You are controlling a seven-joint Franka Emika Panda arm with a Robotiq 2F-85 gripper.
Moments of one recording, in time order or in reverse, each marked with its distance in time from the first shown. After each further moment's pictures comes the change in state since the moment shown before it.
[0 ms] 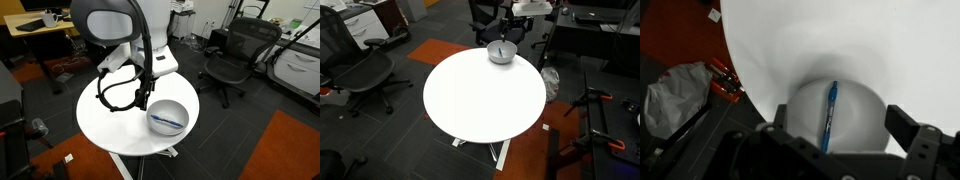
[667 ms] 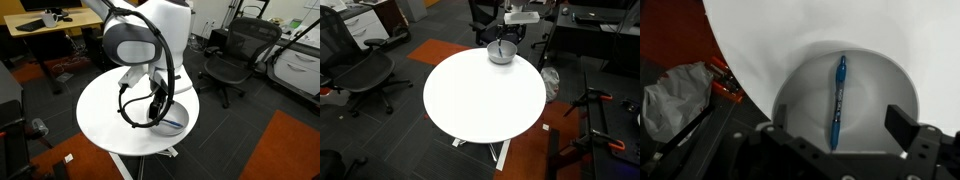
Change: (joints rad) arm -0.019 0.183 -0.025 0.163 0.048 0.000 0.001
